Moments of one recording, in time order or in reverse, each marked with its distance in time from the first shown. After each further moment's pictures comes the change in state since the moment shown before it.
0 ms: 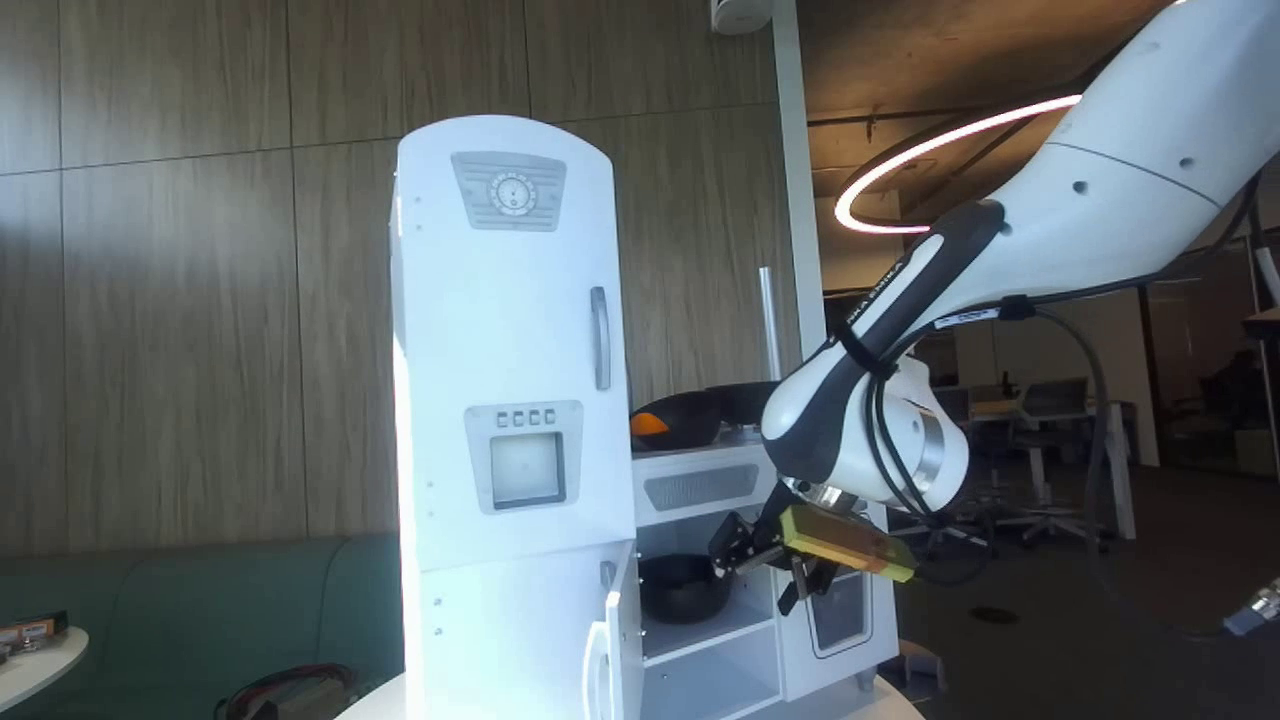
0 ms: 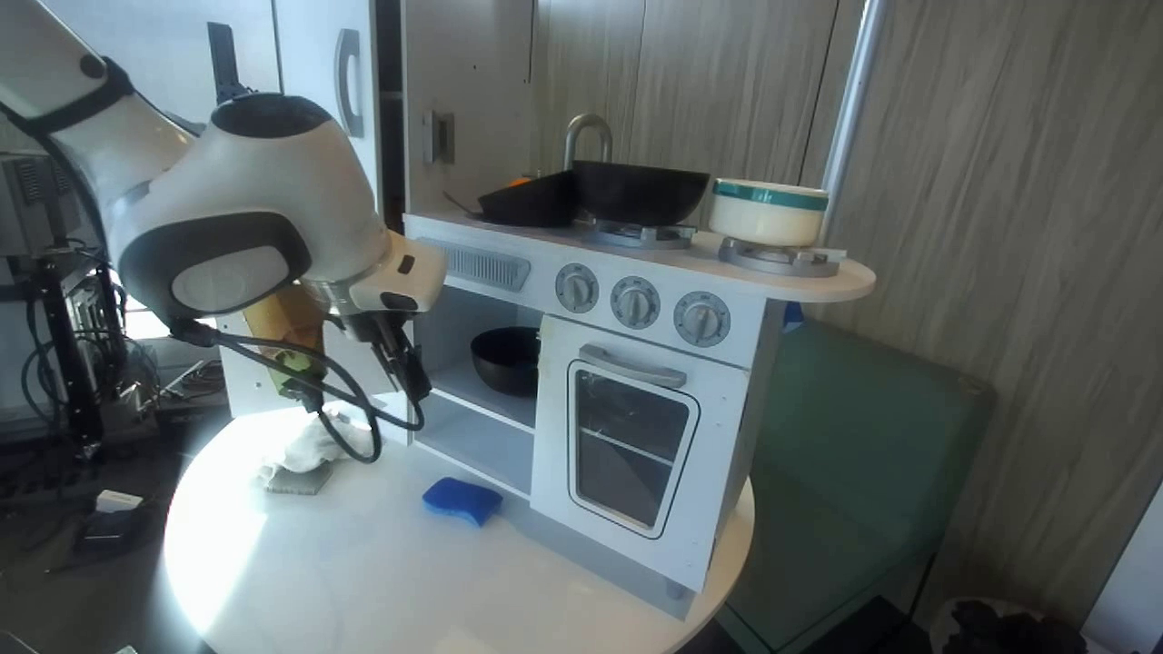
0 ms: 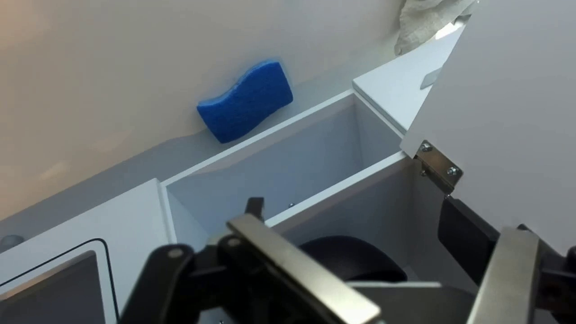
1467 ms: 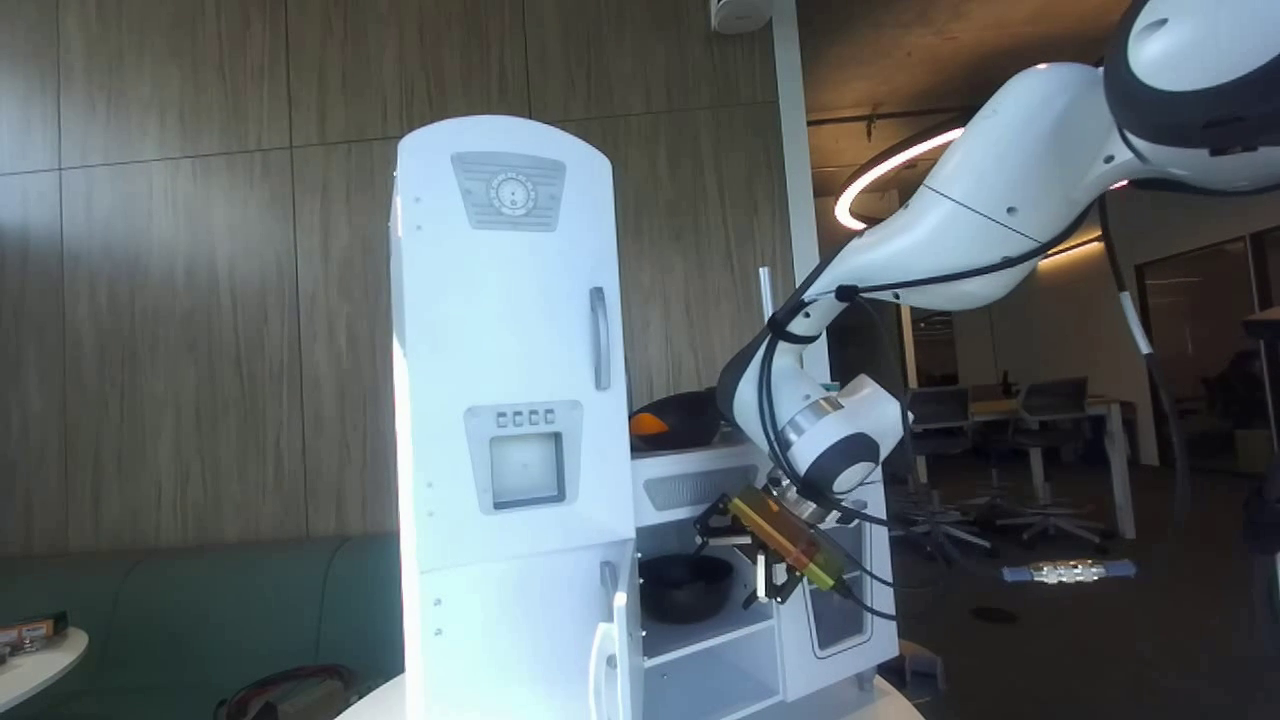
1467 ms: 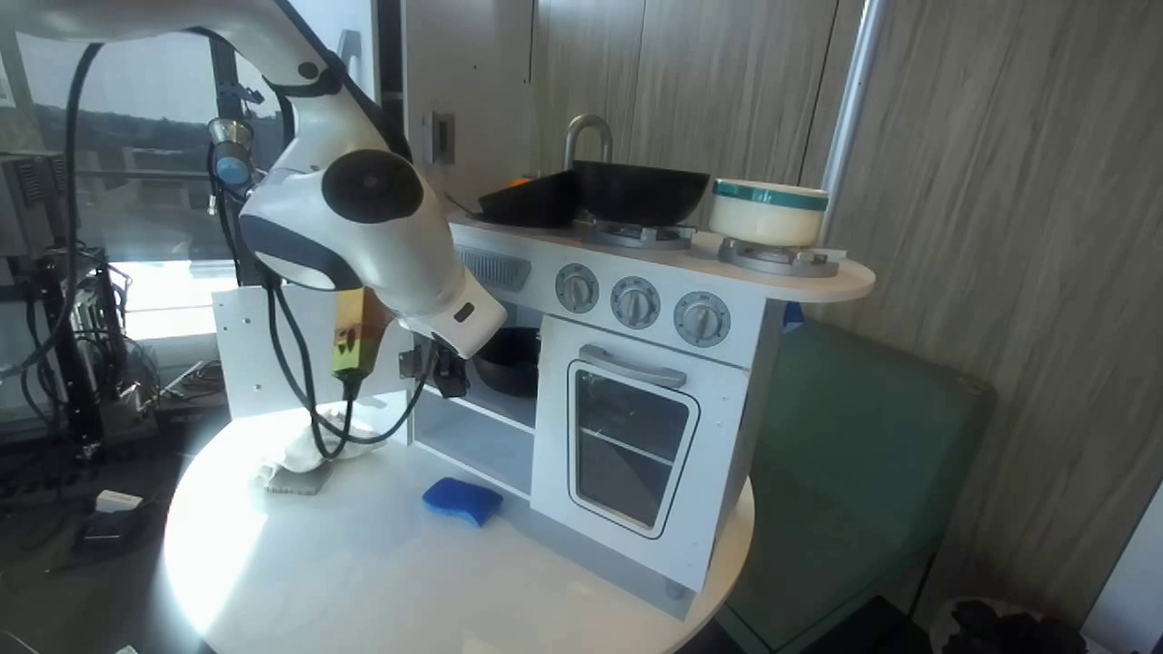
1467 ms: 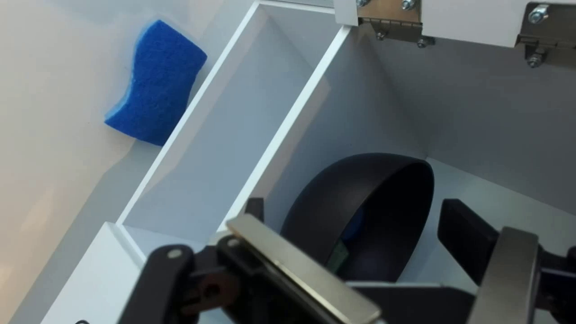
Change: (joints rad) arm 0.232 0.256 -0.255 0.303 0.921 -0.015 -0.412
